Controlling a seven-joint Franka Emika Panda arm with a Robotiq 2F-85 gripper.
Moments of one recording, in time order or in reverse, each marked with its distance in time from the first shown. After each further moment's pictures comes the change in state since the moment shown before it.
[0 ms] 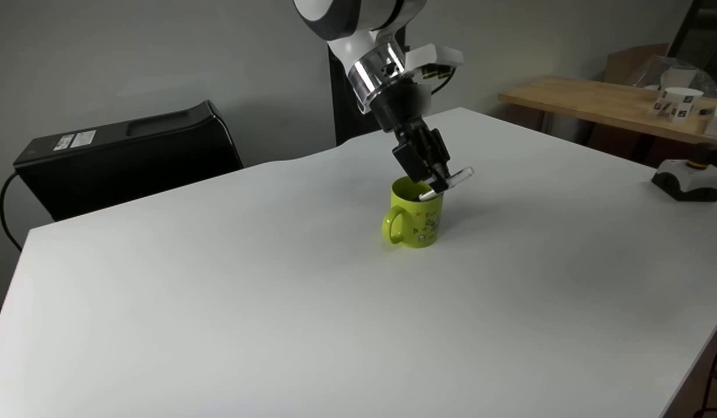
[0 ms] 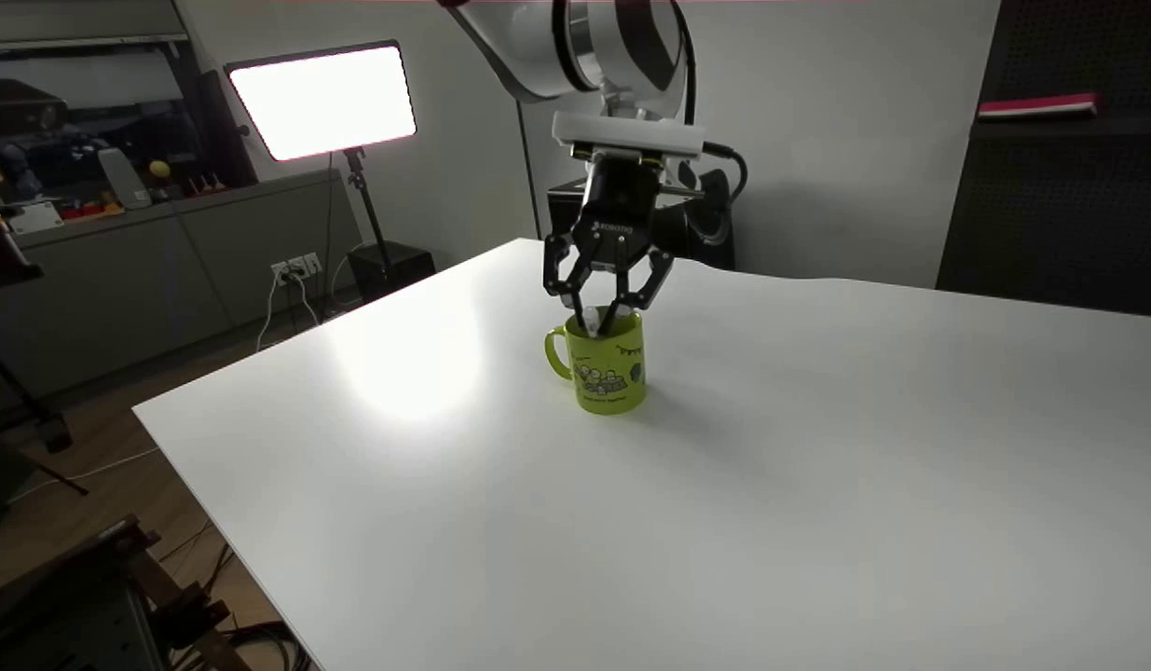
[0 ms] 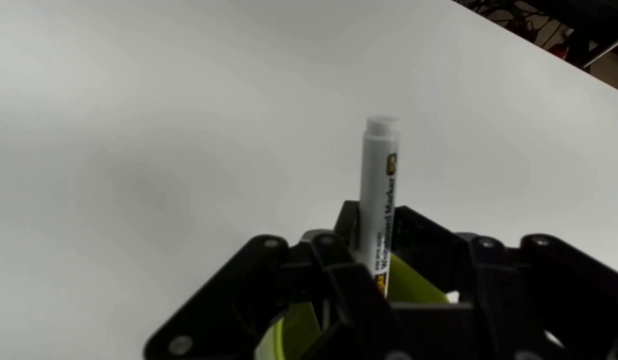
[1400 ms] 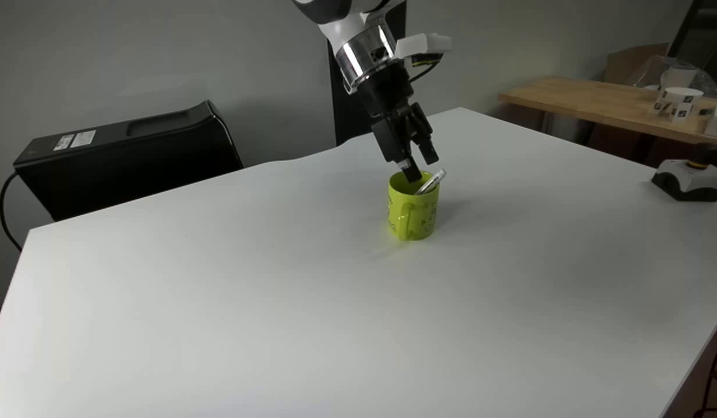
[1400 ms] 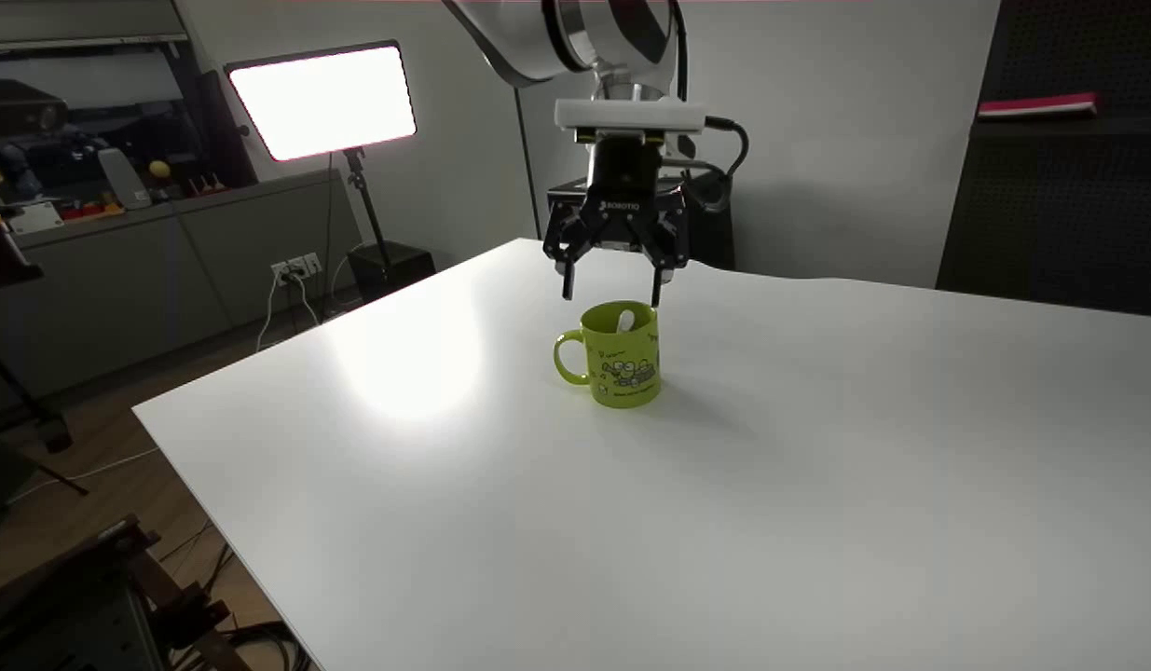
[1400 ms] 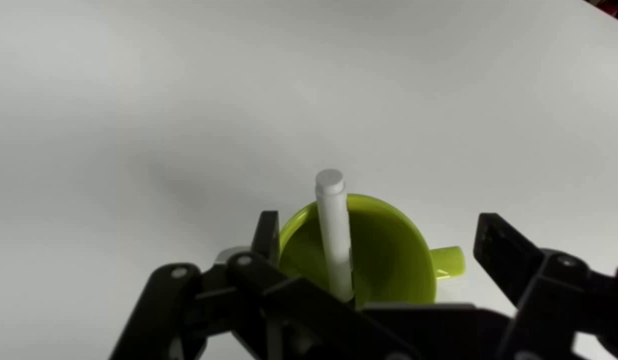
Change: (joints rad) arm 0.017 -0.026 -0.003 0.013 -0.033 0.088 -0.010
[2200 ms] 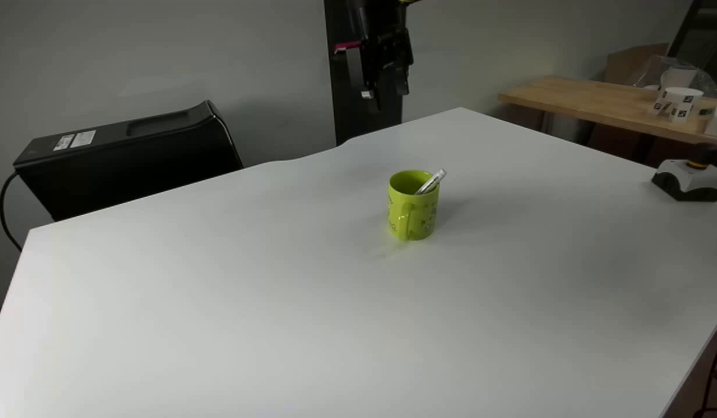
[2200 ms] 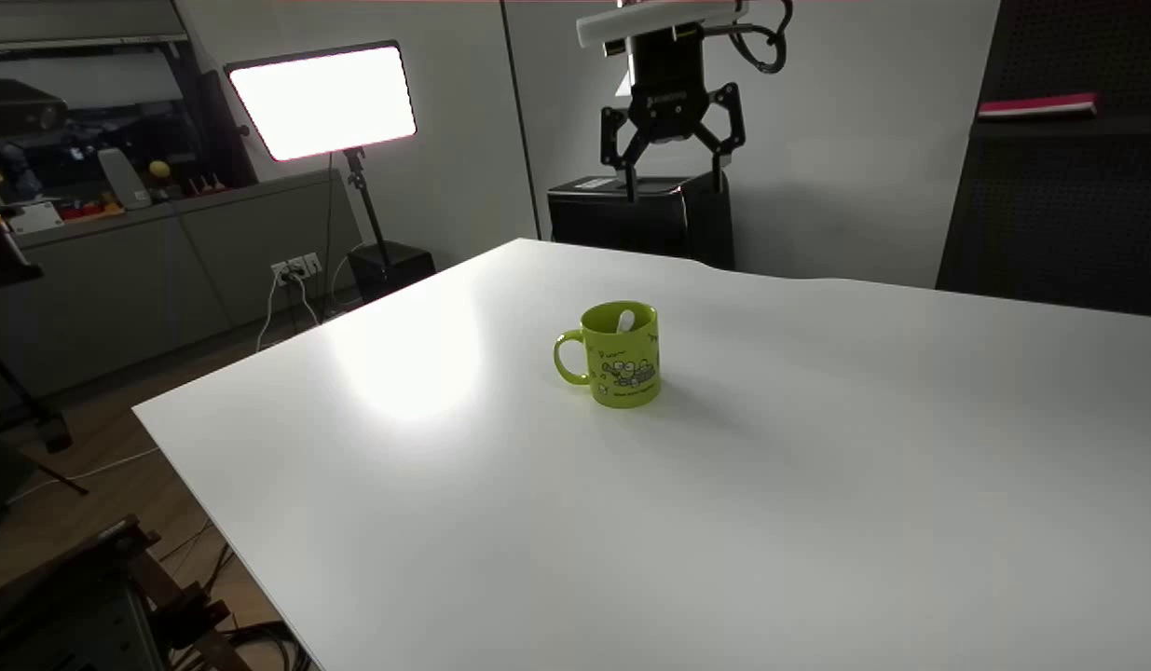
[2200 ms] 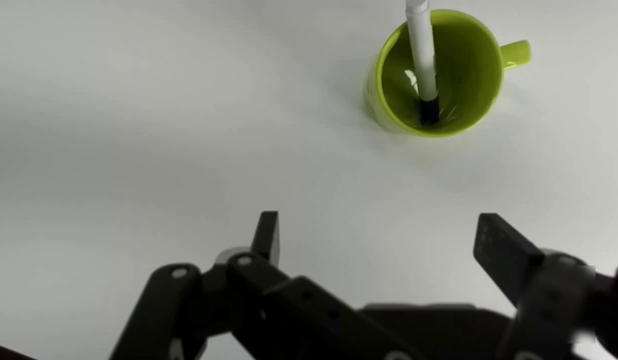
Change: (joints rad) arm -0.022 -0.155 -0.037 -0.042 0.020 0.334 0.152
